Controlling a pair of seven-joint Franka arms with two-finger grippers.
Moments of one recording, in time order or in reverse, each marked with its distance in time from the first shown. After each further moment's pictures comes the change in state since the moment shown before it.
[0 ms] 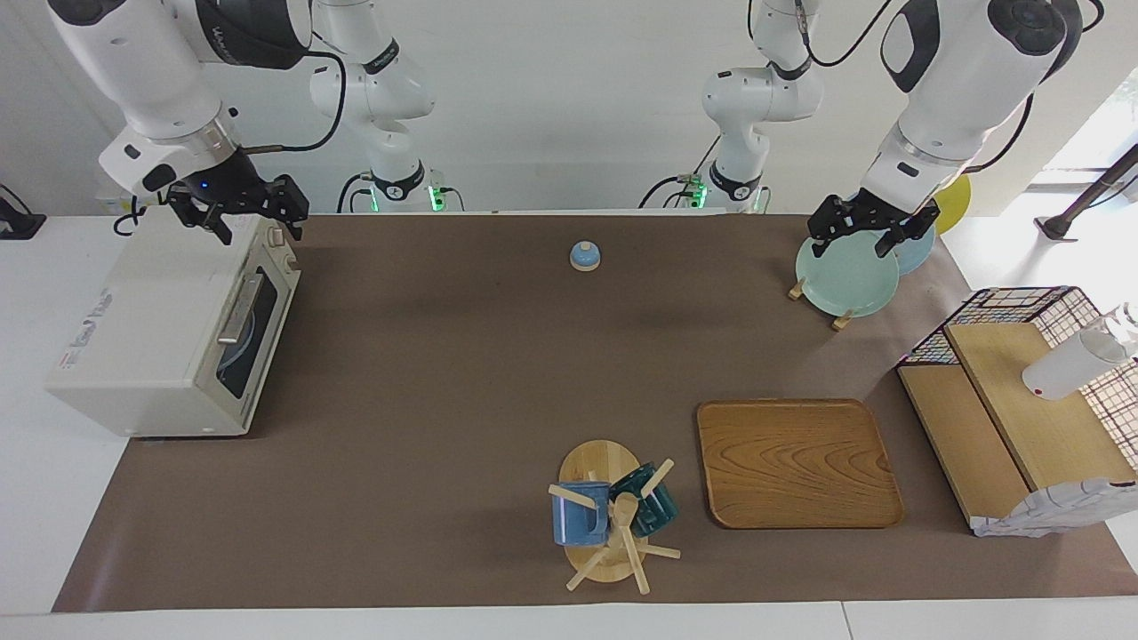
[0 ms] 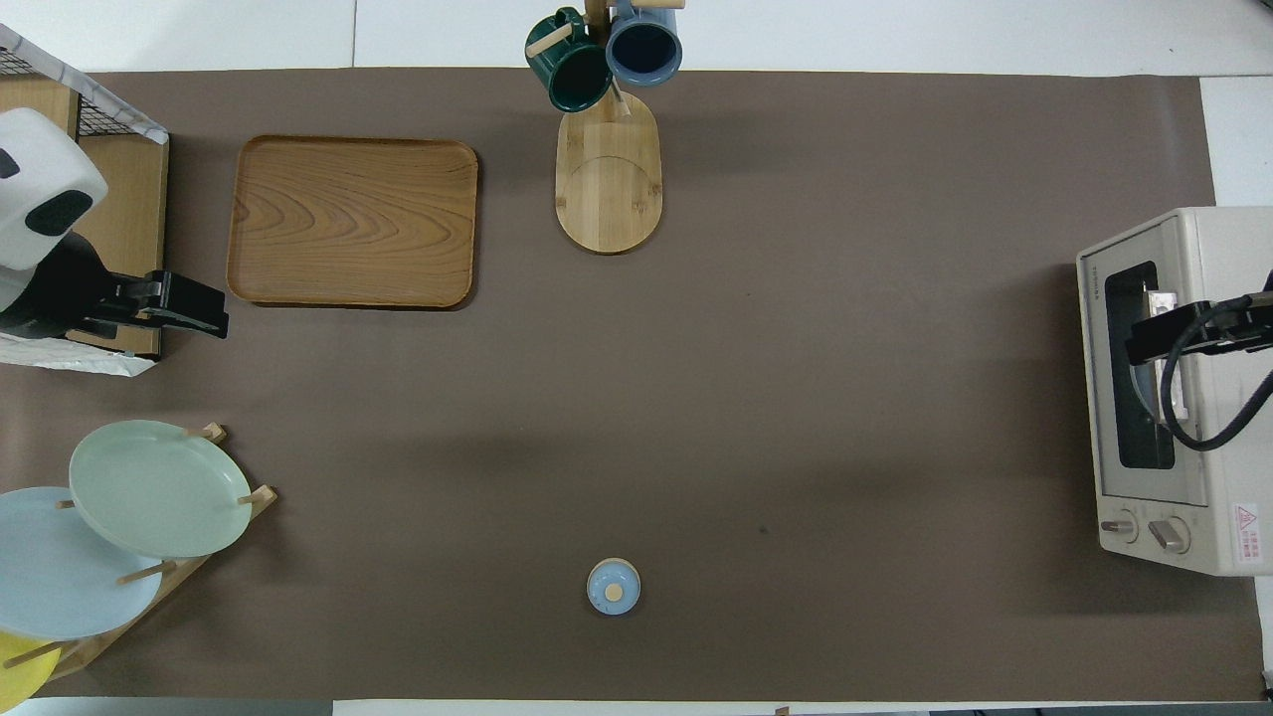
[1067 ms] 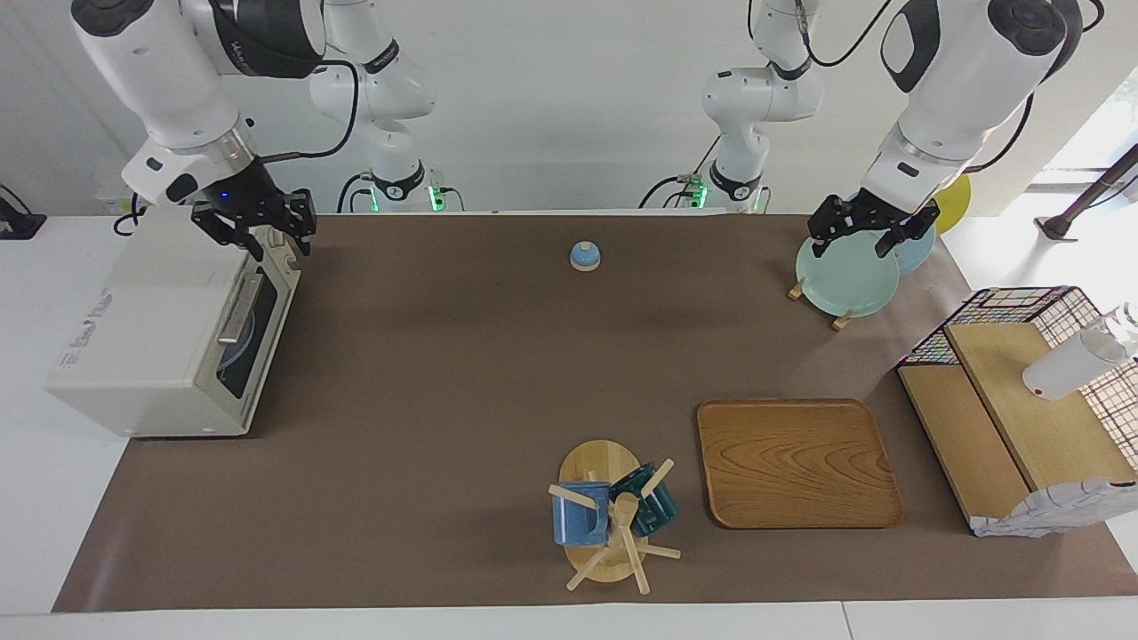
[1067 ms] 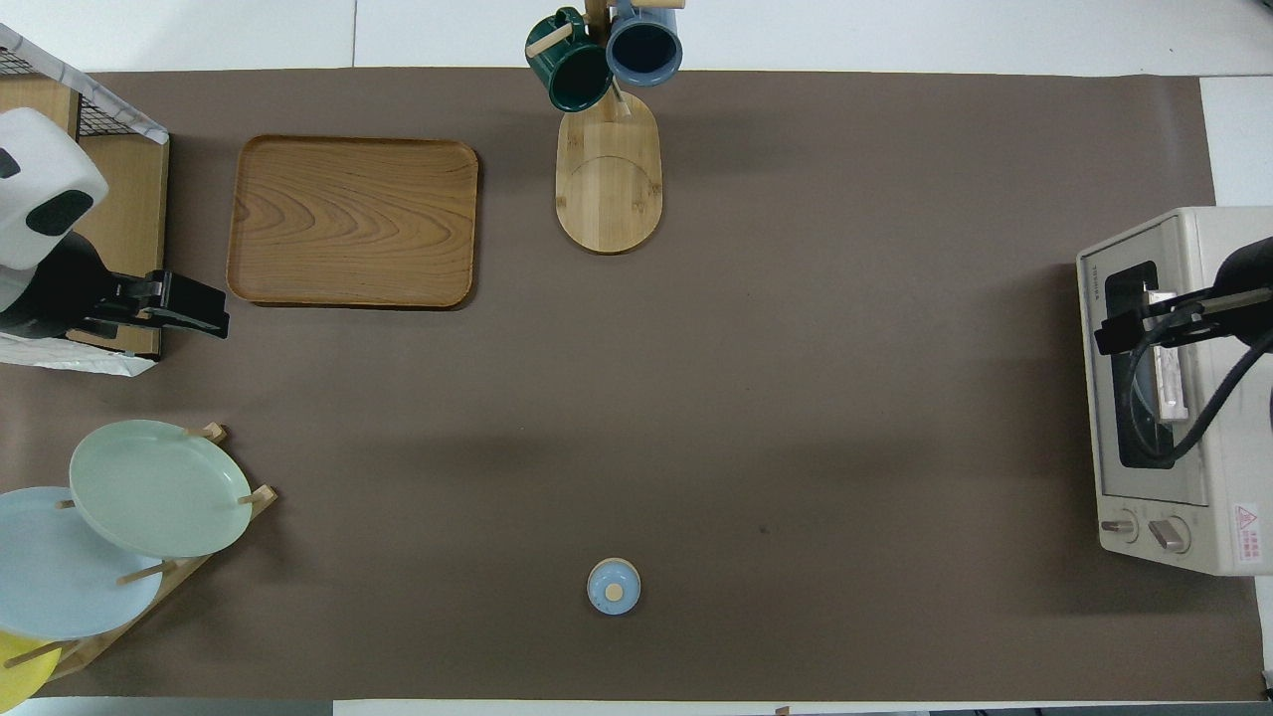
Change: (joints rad) left arm 0.000 0.000 0.000 0.000 0.000 0.000 0.000; right arm 0.016 -0.022 0.007 -0.097 0.055 0.135 -0.078
